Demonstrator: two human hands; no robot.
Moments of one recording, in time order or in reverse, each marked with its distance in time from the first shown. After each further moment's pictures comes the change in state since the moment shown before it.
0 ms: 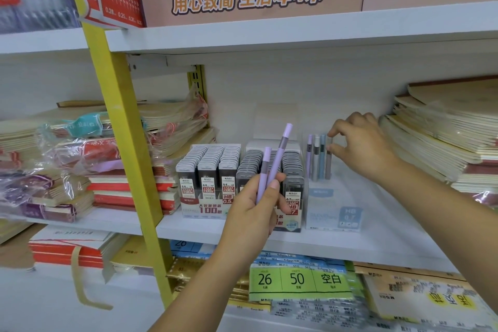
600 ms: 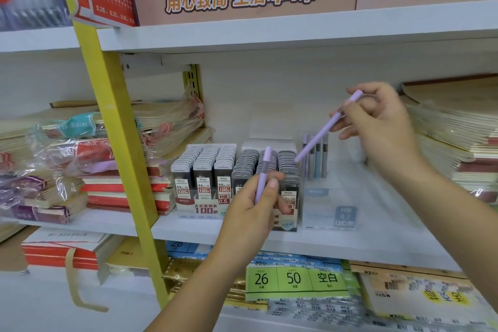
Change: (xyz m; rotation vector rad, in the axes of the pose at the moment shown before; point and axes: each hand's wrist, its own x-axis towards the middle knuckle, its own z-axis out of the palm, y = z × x) left_hand 0.001 -0.002 0.001 0.071 -0.017 0.020; right_hand -0.026 -0.039 -0.056 1.169 0.252 0.131
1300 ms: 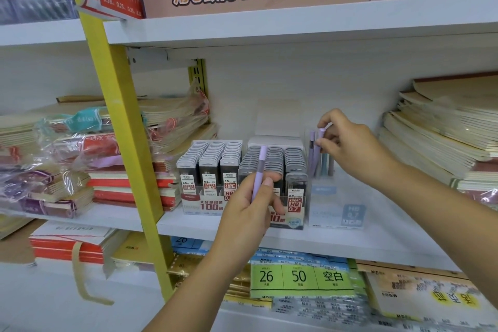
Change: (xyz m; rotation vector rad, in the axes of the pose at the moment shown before) left_hand -0.001 -0.006 -0.012 0.000 0.037 0.004; right_hand 0.012 0.054 0.011 -0.733 -0.370 -0.146
